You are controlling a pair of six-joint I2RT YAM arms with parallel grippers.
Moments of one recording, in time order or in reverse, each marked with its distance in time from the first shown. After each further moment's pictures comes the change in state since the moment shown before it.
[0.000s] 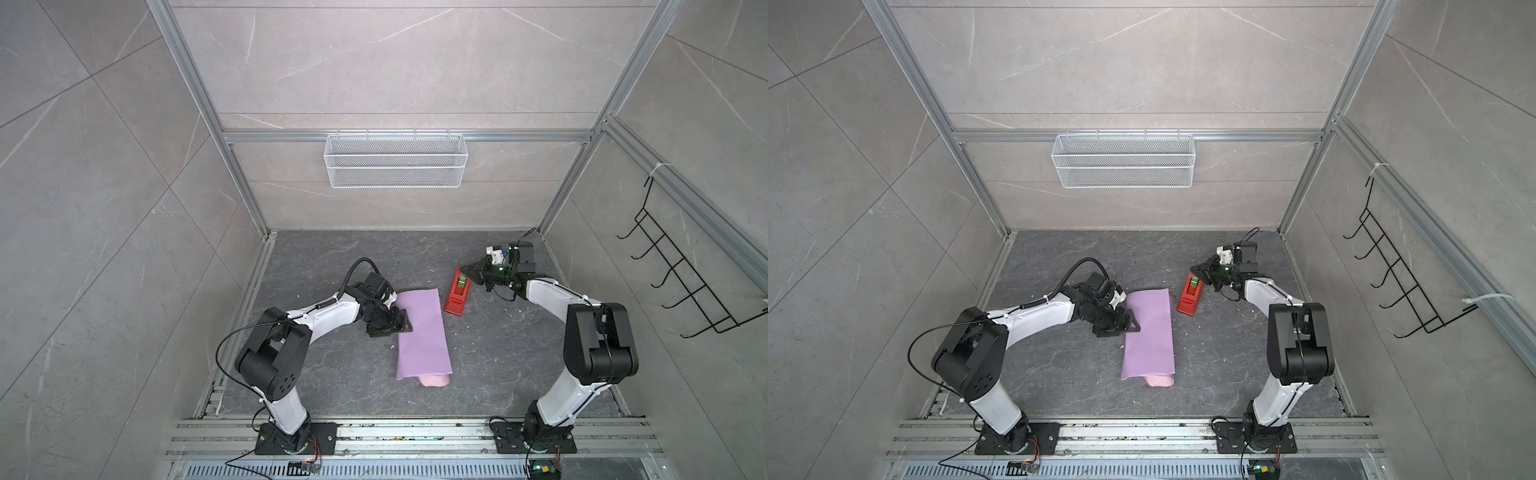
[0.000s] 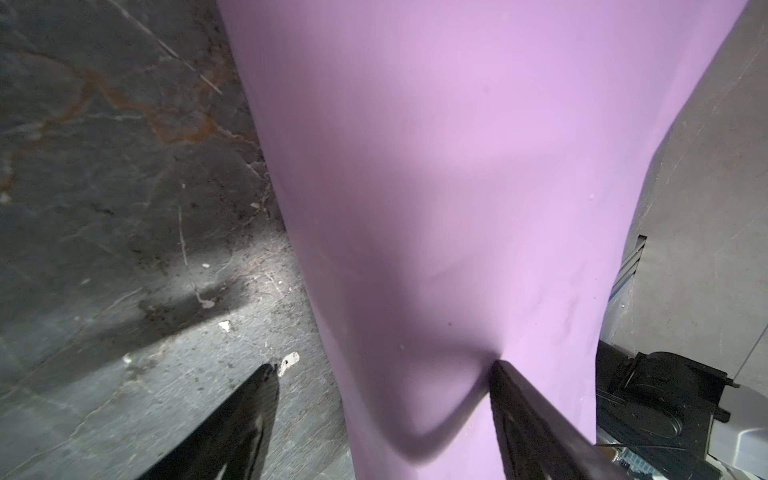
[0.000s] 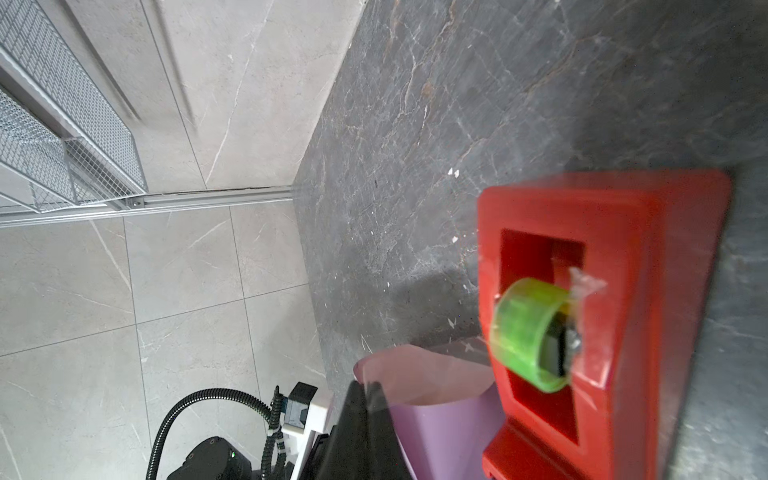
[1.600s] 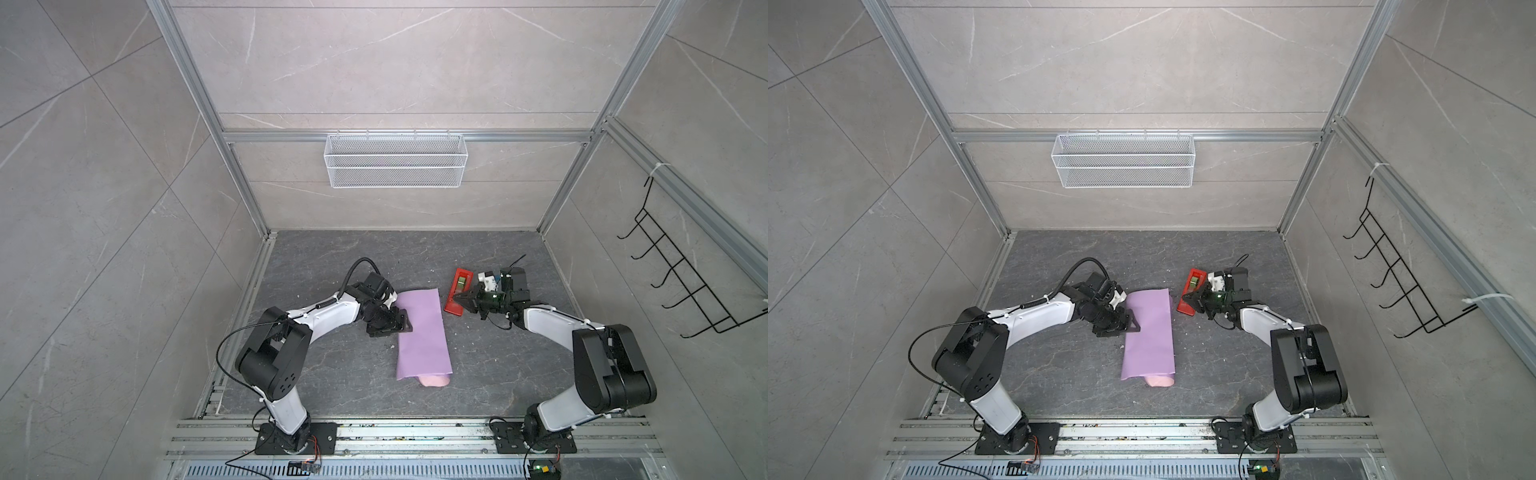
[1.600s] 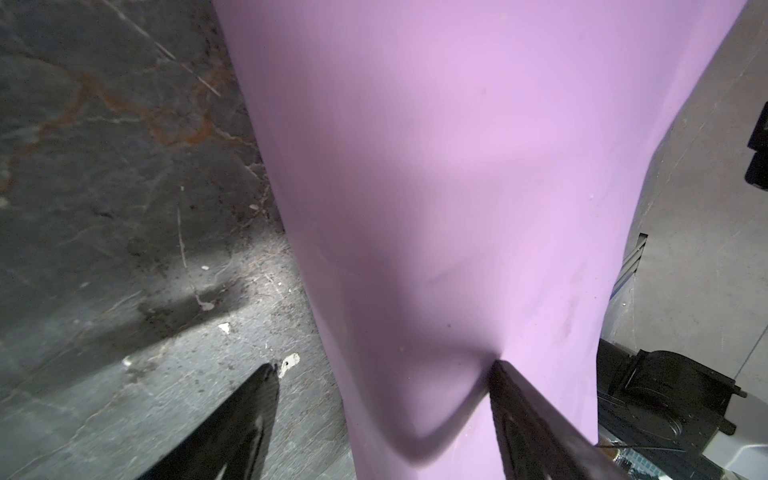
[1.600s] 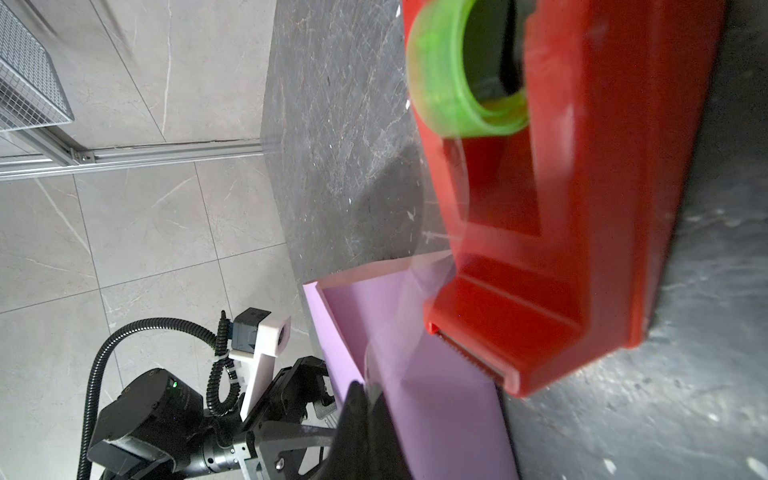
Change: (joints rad) left arm 0.000 0.004 0.002 0.000 0.002 0.007; right arm 0.098 -0.183 -0.331 0.098 0.035 0.050
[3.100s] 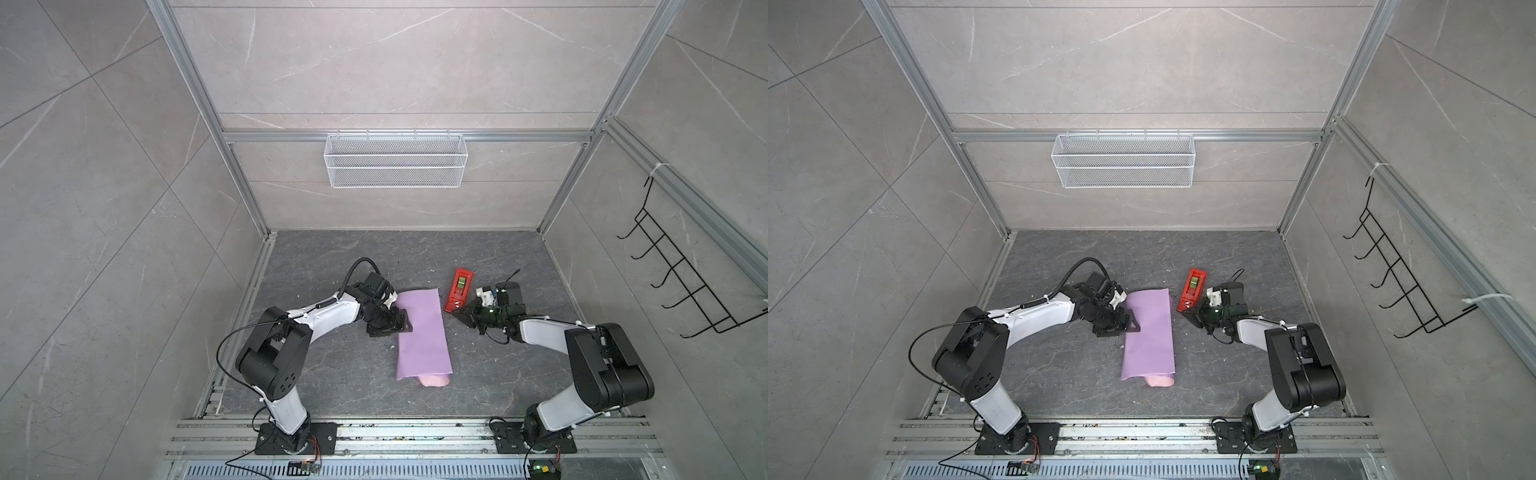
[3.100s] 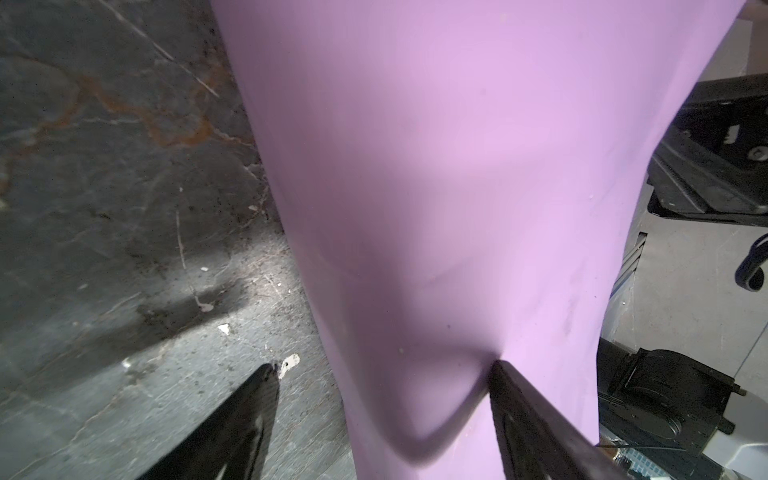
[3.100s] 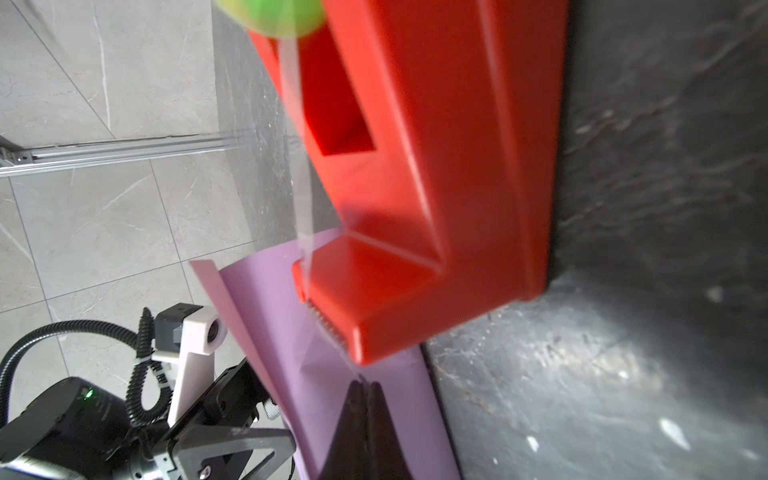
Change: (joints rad) left arm 0.001 0.002 0.000 0.000 0.004 0.004; right arm 0.026 0.027 -0.139 0.104 0.052 0.002
